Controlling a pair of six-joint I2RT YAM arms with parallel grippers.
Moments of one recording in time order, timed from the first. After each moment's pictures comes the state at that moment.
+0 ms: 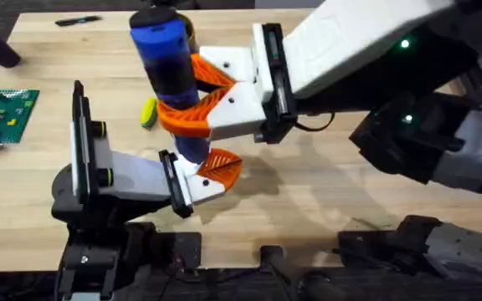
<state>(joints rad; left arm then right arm) 0.01 0.01 0.02 -0.14 1.21 0.03 0.79 1.25 0.77 0.67 -0.84 0.04</state>
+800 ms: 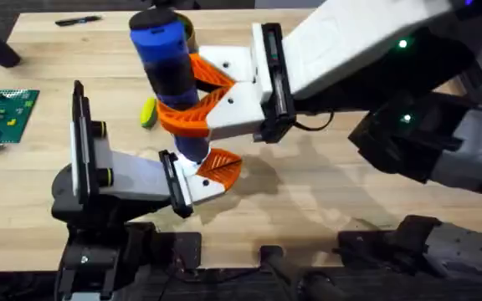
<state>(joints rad) 0.01 0.01 0.02 -0.14 1.21 0.03 0.79 1.25 0.77 0.67 -0.84 0.02</state>
